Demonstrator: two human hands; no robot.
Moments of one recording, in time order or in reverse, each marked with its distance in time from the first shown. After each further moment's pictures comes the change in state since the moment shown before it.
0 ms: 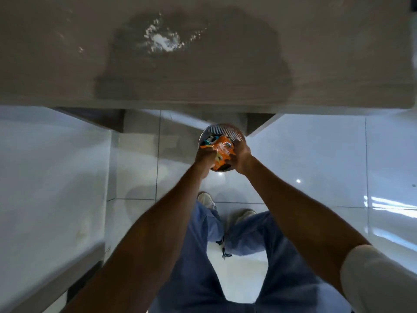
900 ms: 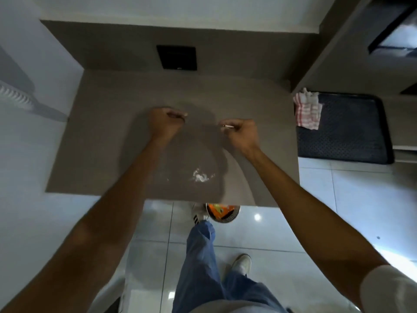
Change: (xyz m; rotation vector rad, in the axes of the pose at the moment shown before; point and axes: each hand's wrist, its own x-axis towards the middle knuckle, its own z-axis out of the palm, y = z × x) left_hand -0.233 0.393 -0.144 0.341 0.480 0.795; right_hand -0.304 -0.283 0.156 -0.651 0.003 -0.941
